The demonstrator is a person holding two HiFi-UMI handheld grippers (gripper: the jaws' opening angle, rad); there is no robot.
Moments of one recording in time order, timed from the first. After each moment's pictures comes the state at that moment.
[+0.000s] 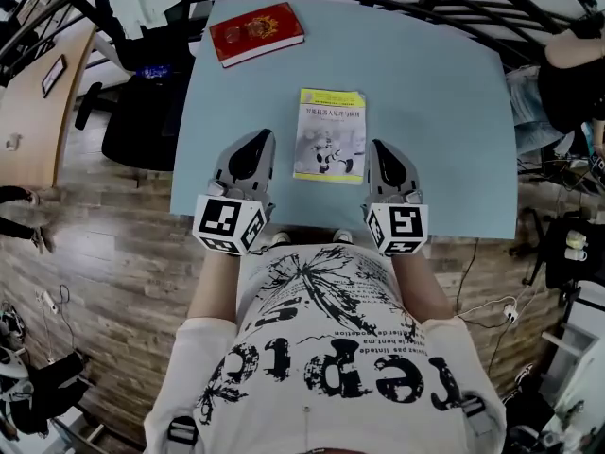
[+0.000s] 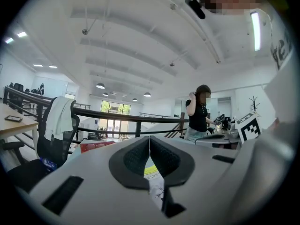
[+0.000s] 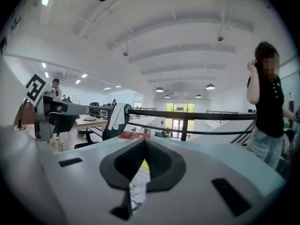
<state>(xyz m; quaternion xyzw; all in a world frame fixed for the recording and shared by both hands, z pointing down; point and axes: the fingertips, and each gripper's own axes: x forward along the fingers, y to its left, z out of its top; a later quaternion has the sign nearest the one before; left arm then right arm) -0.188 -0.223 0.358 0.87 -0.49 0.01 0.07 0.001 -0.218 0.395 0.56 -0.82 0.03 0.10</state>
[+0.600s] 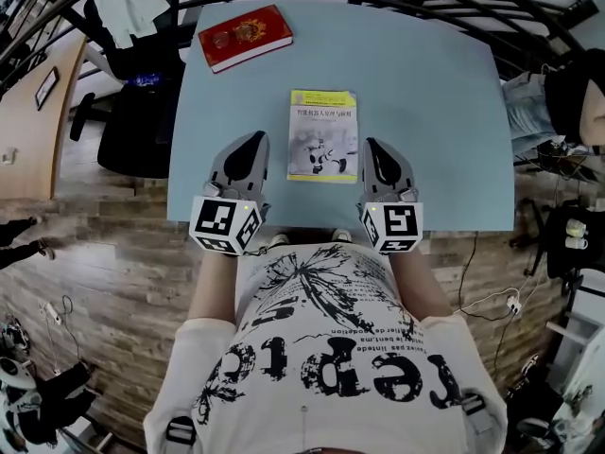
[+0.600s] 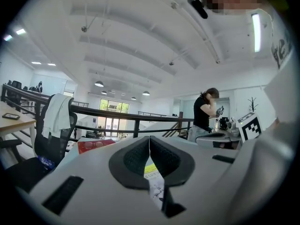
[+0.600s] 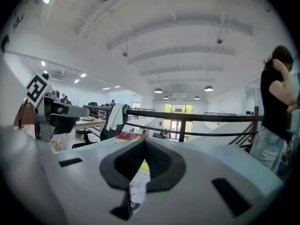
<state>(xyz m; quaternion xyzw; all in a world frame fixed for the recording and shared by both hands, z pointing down) -0.181 -0.228 0.366 0.87 -0.48 0.02 0.08 0.008 -0.218 0.394 0.57 -0.81 0.02 0.10</state>
